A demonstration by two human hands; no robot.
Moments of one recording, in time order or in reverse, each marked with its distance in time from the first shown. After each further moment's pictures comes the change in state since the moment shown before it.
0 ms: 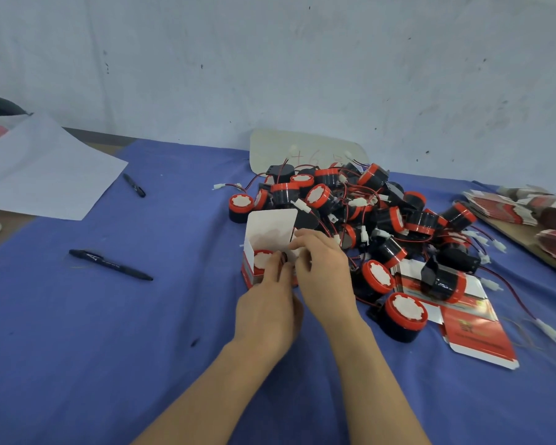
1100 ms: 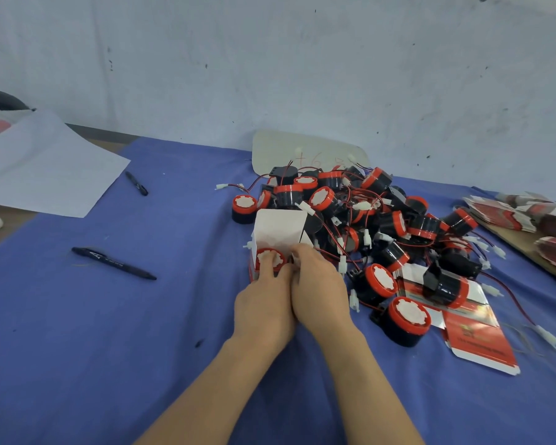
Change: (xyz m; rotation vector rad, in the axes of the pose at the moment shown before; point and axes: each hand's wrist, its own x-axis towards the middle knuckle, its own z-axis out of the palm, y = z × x) left_hand 0.006 -0.008 -0.004 -0.023 -0.026 -0.069; right_hand -0.008 -0.007 0.010 -0.163 -0.158 0.069
